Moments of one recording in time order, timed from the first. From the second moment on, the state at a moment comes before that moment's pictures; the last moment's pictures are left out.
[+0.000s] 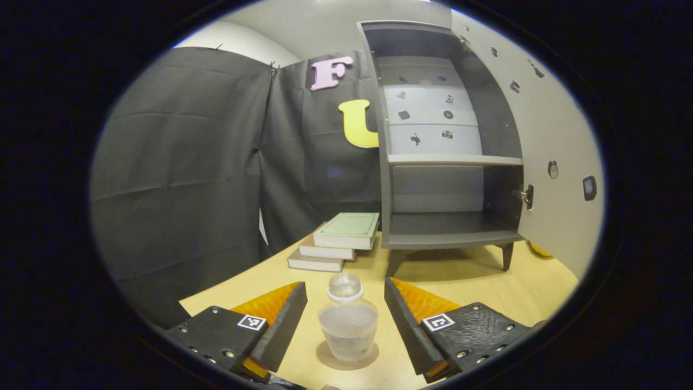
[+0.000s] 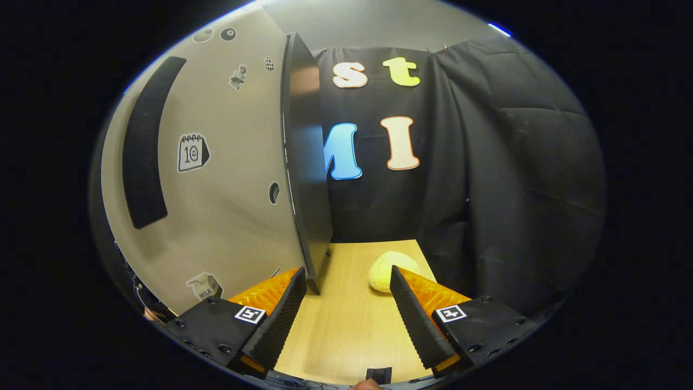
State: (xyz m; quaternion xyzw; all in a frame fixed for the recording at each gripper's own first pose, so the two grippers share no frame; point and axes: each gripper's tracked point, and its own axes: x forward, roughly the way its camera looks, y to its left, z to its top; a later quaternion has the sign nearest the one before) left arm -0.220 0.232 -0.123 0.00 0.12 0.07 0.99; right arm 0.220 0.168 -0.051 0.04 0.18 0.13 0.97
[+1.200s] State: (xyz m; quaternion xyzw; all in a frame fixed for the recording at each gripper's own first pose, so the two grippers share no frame) left arm -0.219 0.250 0.061 0.01 0.01 -0.03 1.00; right arm 0.200 0.212 0.062 0.05 0.11 0.11 0.99
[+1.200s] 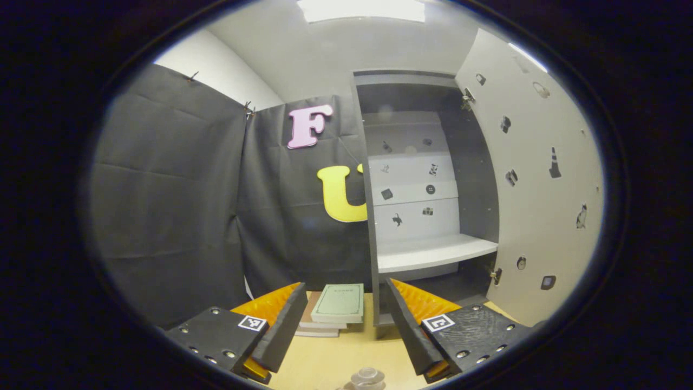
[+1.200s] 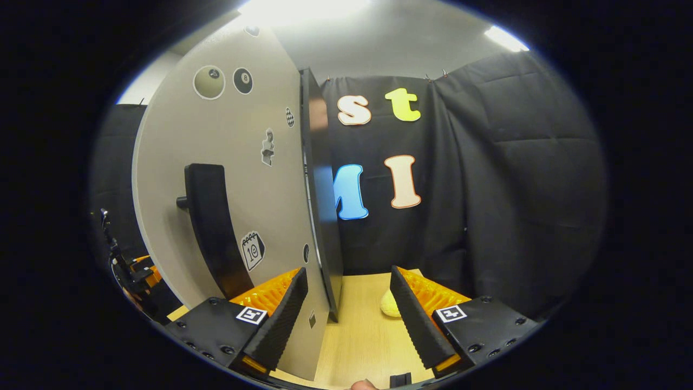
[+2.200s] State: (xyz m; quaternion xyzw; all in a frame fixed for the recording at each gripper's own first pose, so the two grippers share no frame) left arm -0.223 0.341 0.053 0.00 0.02 -0.01 1.00; right arm 0.194 0.339 0.071 0.04 0.10 0.15 0.98
